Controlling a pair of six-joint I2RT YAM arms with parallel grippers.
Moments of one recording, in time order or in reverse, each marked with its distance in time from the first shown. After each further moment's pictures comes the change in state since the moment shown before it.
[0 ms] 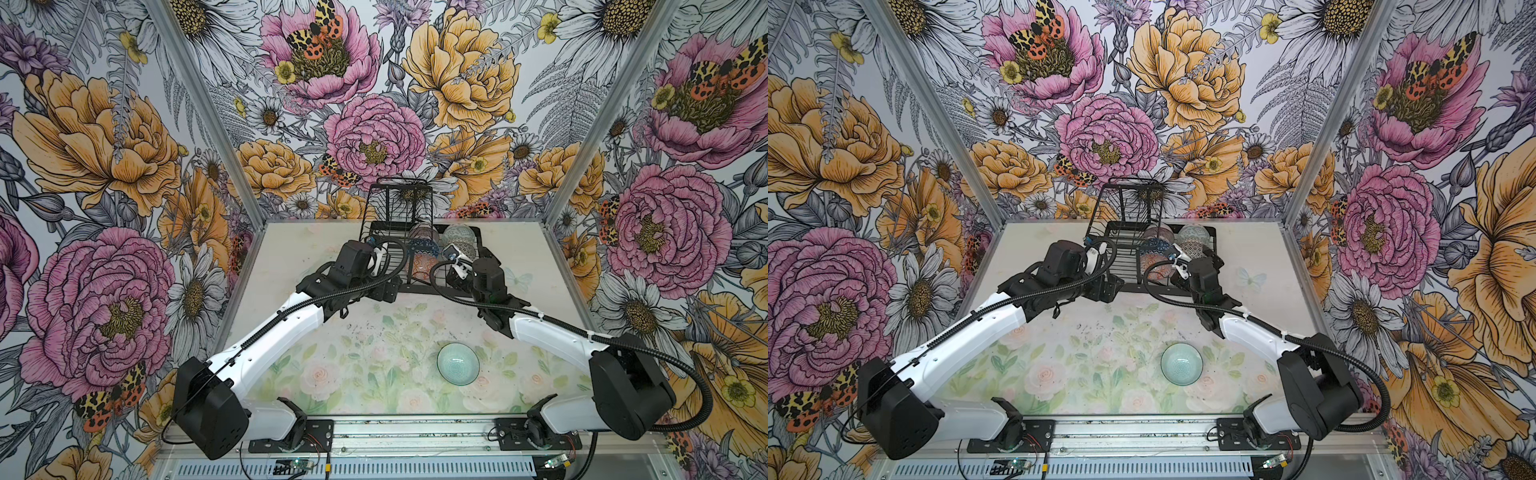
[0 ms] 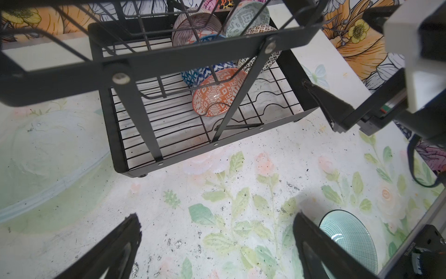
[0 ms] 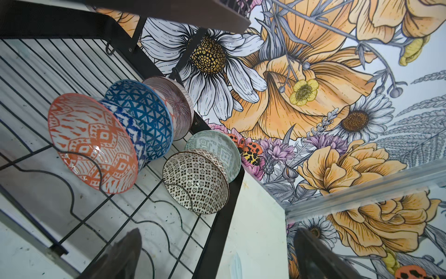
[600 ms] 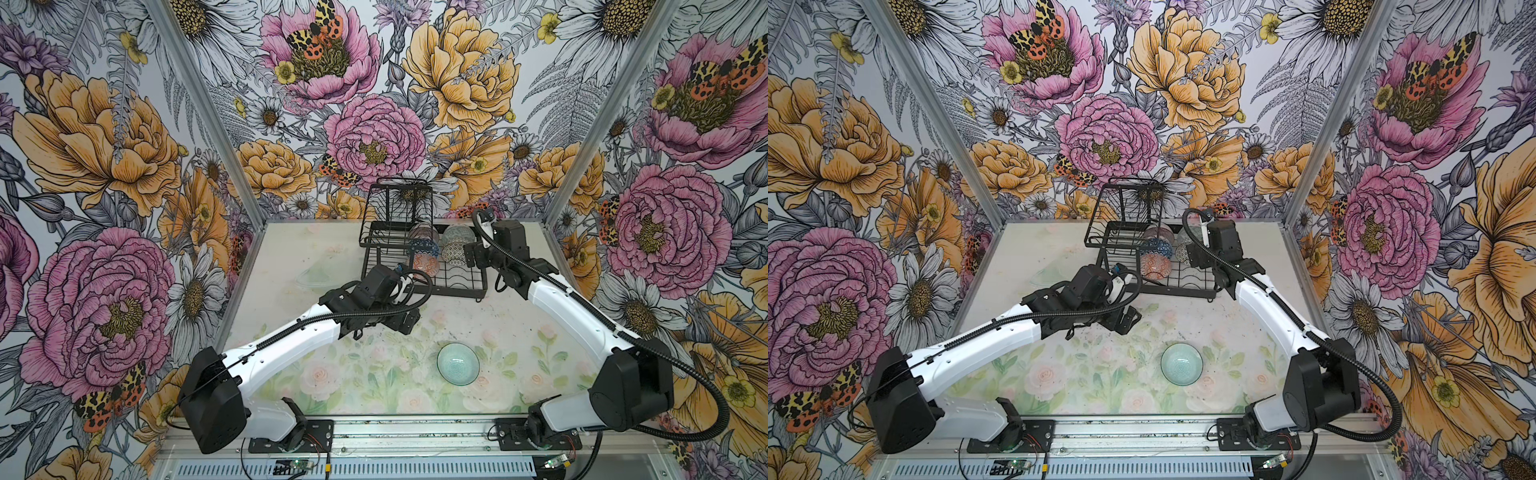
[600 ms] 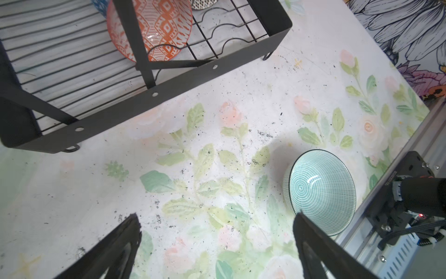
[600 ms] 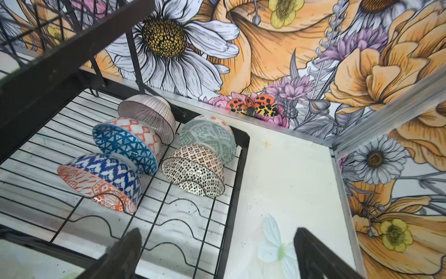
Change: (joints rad) left arm -0.215 0.055 -0.074 -0.035 0.001 -0.053; right arm -0.169 0.060 0.388 -0.566 -0.209 0.474
